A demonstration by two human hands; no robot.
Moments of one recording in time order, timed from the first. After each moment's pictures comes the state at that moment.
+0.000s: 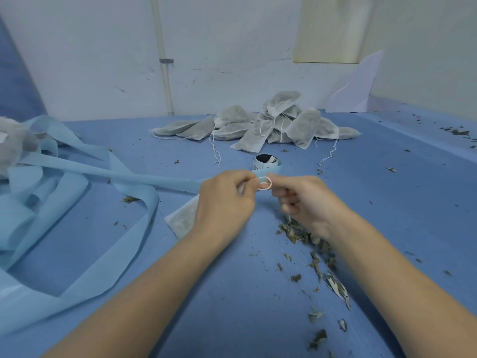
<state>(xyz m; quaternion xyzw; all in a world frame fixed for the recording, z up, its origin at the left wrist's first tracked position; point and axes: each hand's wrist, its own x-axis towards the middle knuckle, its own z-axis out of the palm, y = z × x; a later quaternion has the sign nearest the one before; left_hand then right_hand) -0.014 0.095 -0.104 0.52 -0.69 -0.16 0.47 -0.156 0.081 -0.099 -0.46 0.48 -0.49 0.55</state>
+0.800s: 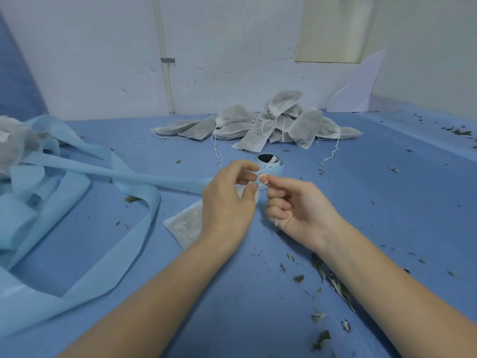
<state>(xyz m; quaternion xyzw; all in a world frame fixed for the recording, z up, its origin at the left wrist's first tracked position) -0.020 0.099 -0.108 0.51 -0.64 -0.19 0.54 -0.139 0.094 -0.102 -0.31 0.35 -0.52 0.71</state>
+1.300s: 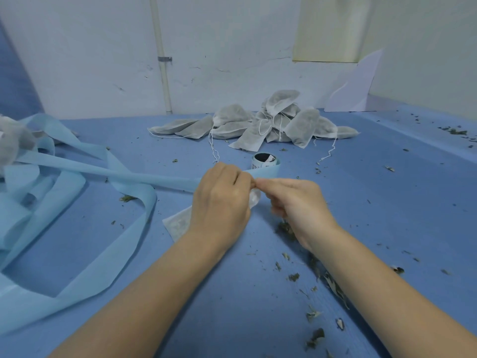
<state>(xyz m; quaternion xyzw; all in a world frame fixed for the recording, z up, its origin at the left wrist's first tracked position) -0.011 0.090 -0.117 0.44 -0.75 0.20 0.46 -0.140 0.094 -0.111 -0.48 0.50 -0.55 0.46</state>
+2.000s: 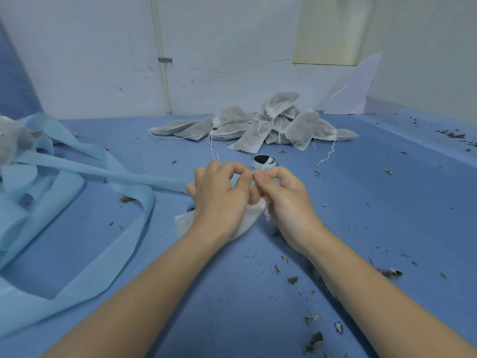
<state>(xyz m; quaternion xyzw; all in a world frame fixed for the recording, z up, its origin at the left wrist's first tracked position) -0.019 0.092 -0.100 0.57 -0.64 -0.18 0.49 -0.126 0.087 -0.113 -0.51 0.42 -0.58 0.48</state>
